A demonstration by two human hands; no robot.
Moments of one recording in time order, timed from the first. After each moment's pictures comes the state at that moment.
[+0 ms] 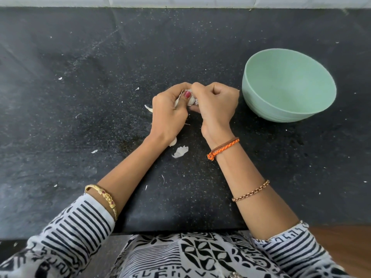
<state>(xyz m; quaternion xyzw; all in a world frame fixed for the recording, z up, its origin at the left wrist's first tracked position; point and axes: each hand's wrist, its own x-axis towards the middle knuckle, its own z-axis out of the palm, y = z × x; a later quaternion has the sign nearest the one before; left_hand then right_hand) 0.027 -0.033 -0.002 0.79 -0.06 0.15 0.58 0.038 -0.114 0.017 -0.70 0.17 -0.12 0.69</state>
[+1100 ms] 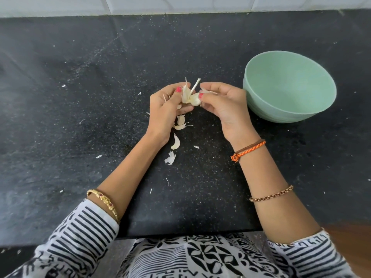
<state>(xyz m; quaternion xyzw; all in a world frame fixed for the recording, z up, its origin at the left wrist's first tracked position) 0.032 -0.025 0.007 0.65 0.04 0.04 0.76 0.039 -0.147 0.027 -0.68 0.08 0.02 0.73</state>
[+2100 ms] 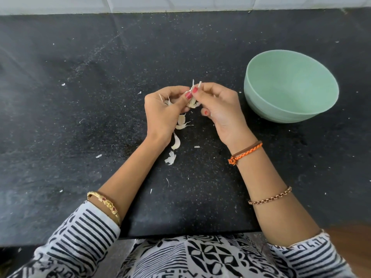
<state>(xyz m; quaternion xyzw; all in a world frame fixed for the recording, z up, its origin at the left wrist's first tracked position) 0.031 -0.024 -0.002 0.69 0.03 0.13 0.71 0.037 -0.142 0.020 -0.68 0.04 0.05 0.73</state>
